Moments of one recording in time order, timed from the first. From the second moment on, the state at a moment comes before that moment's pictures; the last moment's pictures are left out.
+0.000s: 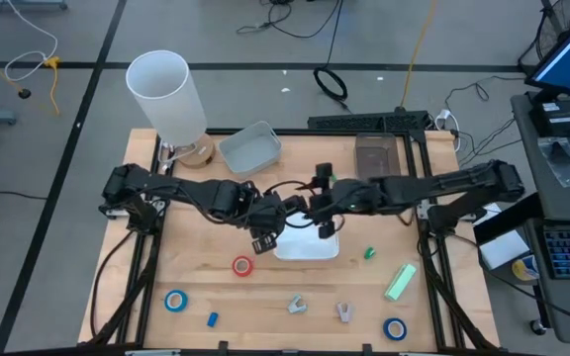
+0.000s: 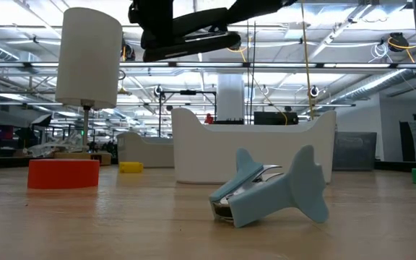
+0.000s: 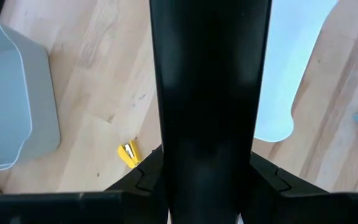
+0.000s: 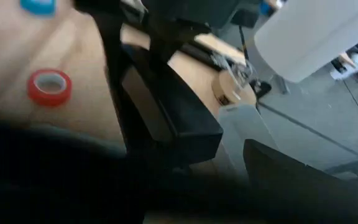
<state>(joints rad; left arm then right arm) -0.18 1.78 1.75 -1.23 -0.26 -0.50 0.12 1.43 1.22 -0.32 0.34 -0.41</state>
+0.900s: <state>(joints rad) -0.11 1.81 1.70 -1.18 -0.26 -0.42 0.07 1.54 1.38 -0.51 0.31 -0.48</state>
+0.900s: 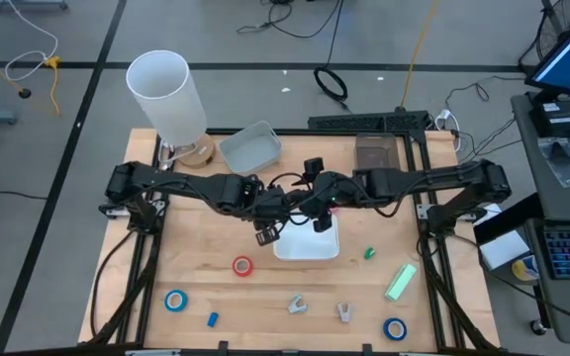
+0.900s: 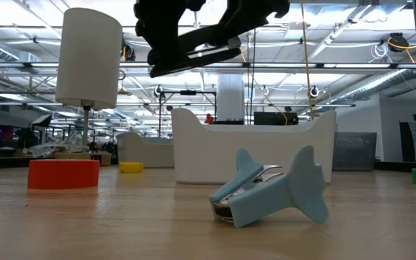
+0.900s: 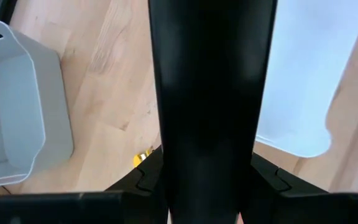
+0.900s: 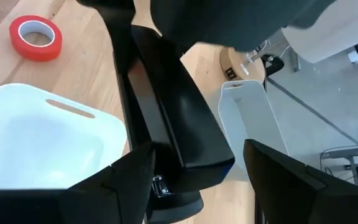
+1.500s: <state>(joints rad) -0.06 1.85 1.70 -1.09 -0.21 -0.40 0.01 1.54 1.34 -0.55 0.27 -0.46</state>
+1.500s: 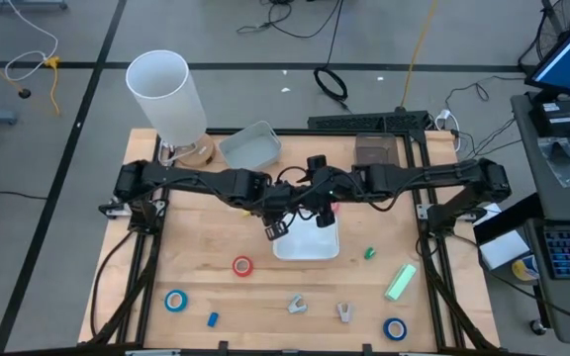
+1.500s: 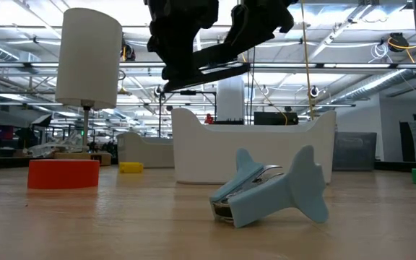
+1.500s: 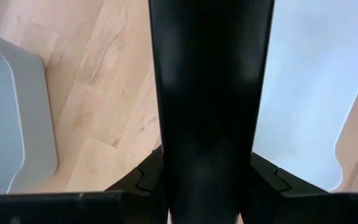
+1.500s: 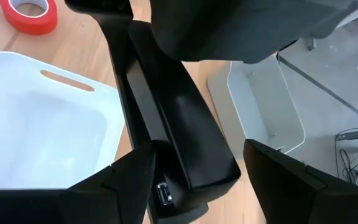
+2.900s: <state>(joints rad) -0.04 1.91 1.70 -1.05 -0.21 -0.29 -0.03 1.60 1.33 -0.62 0.18 -0.45</state>
